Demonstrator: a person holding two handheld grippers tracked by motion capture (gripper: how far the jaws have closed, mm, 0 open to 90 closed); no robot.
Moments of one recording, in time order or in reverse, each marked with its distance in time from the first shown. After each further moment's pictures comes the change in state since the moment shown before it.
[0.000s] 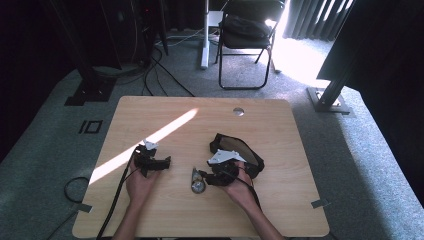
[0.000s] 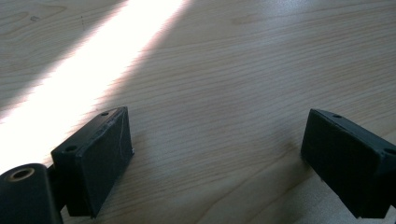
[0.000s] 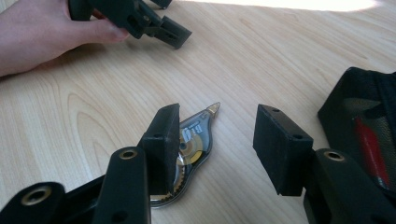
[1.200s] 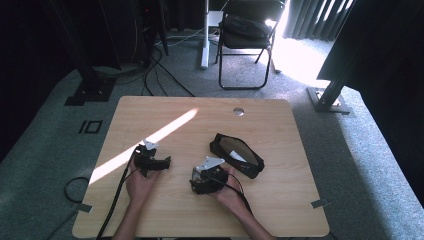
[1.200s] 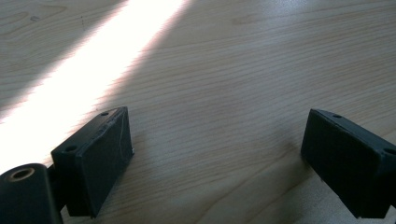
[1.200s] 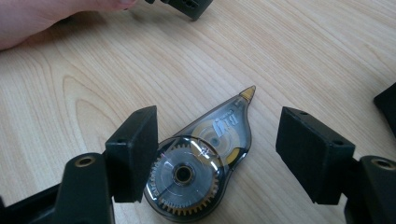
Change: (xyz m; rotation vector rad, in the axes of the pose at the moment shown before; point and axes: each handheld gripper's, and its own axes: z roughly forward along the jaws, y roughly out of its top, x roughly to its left) left arm 0.000 0.000 0.000 -0.001 0.000 -0.002; right arm 0.025 -0.007 0.032 0.075 -0.020 0.001
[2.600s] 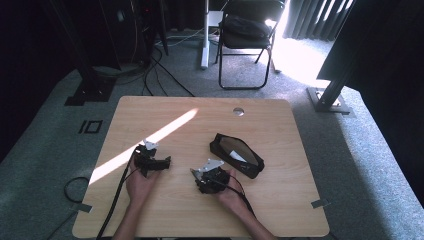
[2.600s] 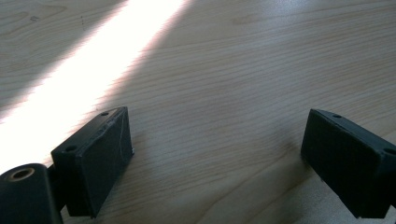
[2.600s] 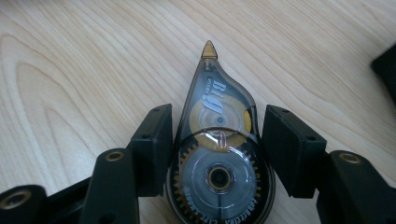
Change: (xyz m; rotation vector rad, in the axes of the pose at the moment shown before) left arm 0.000 0.000 0.000 0.000 0.000 0.000; right arm -0.008 -0.016 0.014 0.071 -0.063 -0.011
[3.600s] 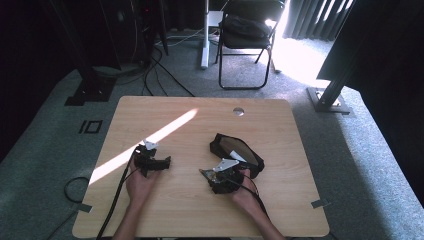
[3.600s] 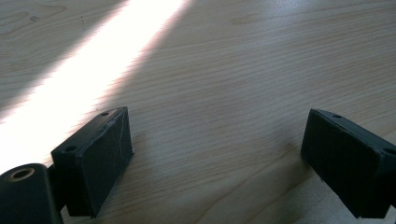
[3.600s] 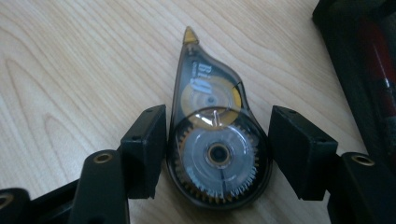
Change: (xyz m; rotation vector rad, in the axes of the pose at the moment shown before) left arm 0.000 0.000 0.000 0.002 0.001 0.001; right arm -0.029 -0.025 -0.022 0.024 -0.013 0.024
